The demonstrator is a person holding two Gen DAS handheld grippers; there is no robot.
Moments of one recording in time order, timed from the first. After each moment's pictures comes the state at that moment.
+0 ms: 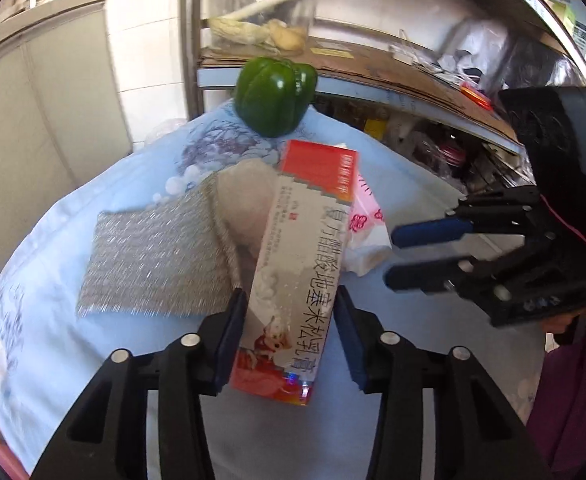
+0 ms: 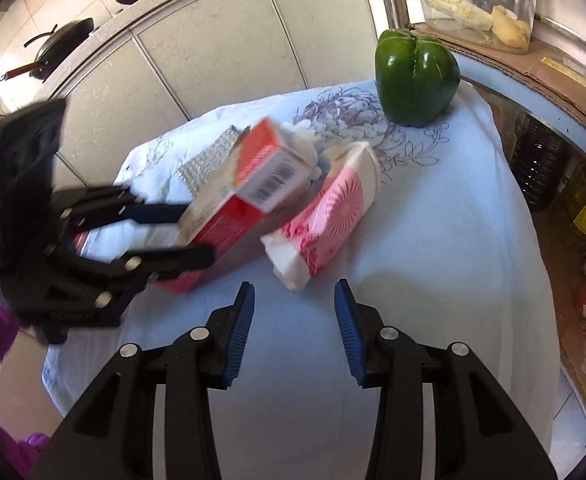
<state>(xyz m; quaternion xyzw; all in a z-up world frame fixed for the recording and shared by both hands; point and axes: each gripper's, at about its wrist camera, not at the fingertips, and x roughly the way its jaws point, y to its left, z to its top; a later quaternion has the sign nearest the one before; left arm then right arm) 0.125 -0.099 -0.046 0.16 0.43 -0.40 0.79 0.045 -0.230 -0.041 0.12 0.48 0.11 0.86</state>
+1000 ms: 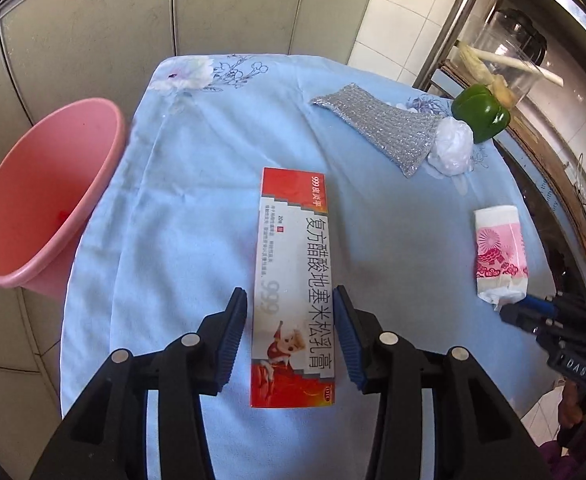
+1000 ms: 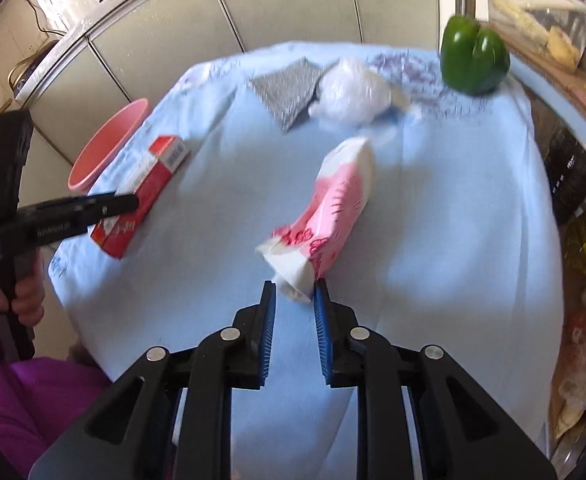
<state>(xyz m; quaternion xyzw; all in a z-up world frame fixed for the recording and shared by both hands) 0.025 0.017 -0.051 -0.06 0.52 -0.05 0.85 -0.015 -0.209 -0.042 0.03 0.53 0.20 0.82</state>
